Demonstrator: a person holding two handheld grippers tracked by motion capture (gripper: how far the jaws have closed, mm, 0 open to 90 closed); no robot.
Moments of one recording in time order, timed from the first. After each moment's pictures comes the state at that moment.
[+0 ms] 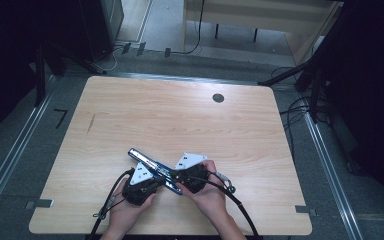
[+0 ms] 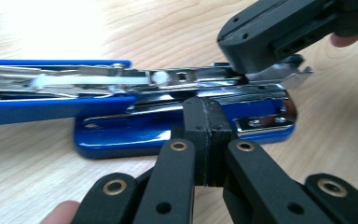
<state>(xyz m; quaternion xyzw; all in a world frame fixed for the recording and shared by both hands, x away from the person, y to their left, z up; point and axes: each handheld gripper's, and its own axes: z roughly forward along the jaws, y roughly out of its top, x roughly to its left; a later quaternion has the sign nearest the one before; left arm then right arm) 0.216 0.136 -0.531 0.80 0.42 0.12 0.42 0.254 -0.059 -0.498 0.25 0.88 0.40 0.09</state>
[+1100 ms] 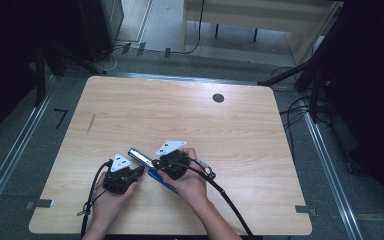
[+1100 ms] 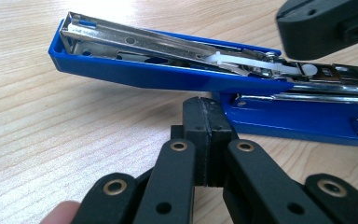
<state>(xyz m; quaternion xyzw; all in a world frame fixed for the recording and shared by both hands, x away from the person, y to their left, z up) 0.237 0.186 -0.532 0.77 0.49 0.15 0.38 0.285 -0.007 -0.493 0.25 0.88 0.41 0.07</state>
